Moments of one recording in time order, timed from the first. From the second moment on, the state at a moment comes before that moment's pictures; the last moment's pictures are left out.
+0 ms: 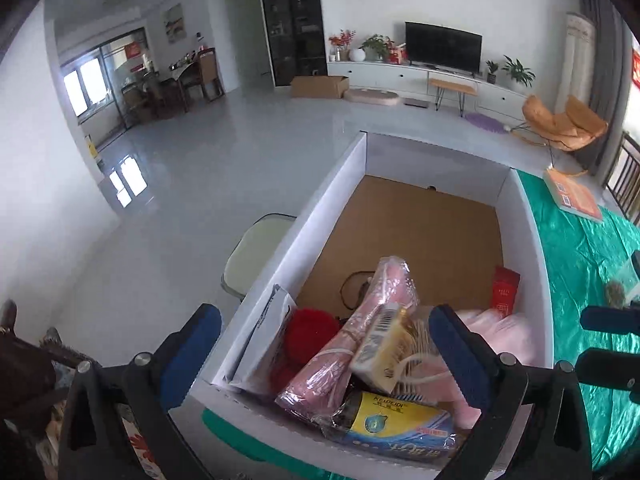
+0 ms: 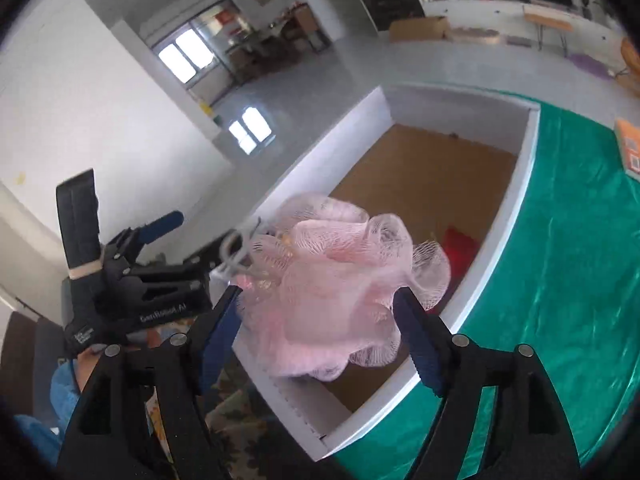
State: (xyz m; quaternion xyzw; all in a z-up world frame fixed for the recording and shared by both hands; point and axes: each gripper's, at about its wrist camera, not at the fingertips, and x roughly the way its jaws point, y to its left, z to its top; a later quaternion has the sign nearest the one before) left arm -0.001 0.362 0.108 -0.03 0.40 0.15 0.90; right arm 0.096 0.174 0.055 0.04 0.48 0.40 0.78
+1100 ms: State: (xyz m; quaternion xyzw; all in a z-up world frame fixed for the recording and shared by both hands) left arm -0.024 0.324 0.123 -0.01 0.36 0.23 0.90; right arm 0.051 0.150 0.086 -0.14 0.37 0.27 0.88
